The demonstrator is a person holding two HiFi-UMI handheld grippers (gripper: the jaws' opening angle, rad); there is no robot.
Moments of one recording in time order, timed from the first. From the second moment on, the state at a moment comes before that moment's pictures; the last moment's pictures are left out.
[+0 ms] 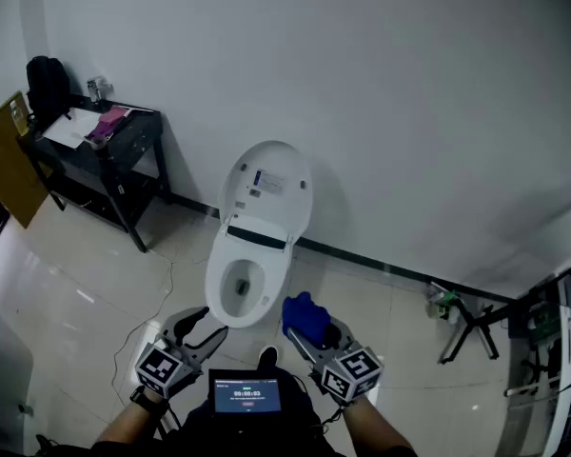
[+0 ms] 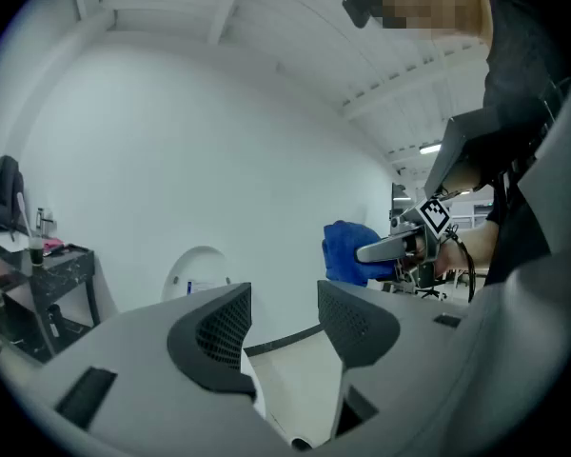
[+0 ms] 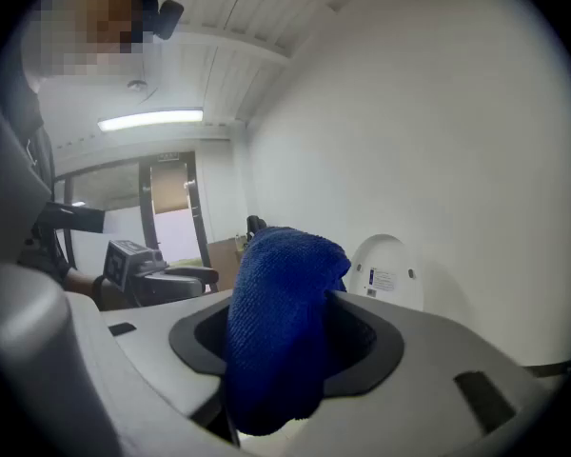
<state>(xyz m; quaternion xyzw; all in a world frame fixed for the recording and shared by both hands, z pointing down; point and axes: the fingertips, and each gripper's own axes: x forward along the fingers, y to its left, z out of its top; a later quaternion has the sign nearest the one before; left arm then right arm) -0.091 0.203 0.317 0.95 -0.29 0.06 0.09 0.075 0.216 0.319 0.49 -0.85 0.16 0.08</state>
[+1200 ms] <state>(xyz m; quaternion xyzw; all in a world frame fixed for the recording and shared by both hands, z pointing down) -0.027 -0.086 0.591 0.86 -0.37 0.18 0.29 0.131 -0.179 0.892 0.15 -0.81 0.04 0.57</state>
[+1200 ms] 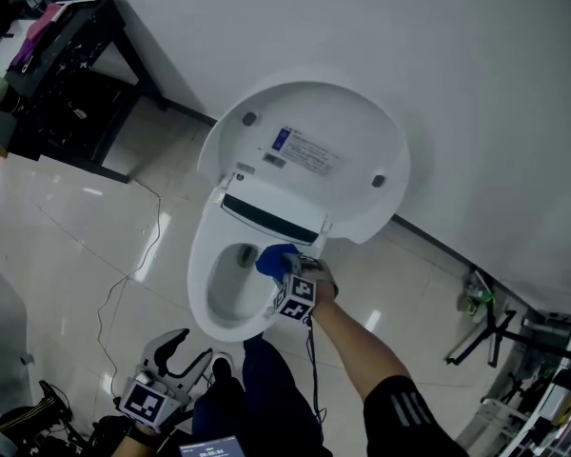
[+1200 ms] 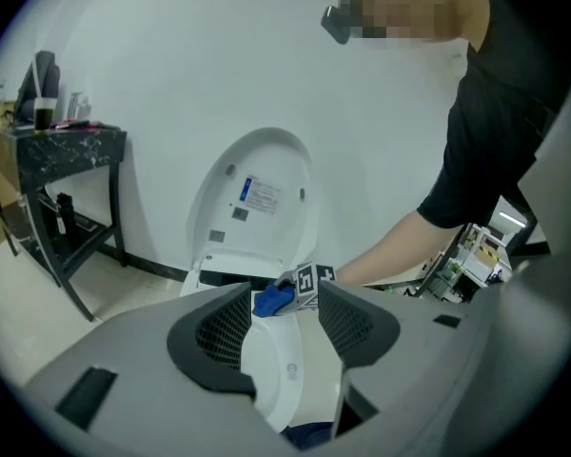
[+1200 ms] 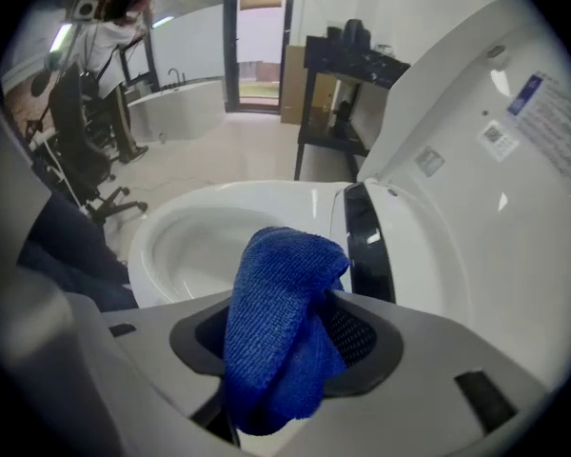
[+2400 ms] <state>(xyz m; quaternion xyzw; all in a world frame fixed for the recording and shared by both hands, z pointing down) -0.036 -0.038 0.644 0.84 -0.38 0.20 0.34 0.116 -0.010 0.999 0.03 -0.75 0.11 0.66</state>
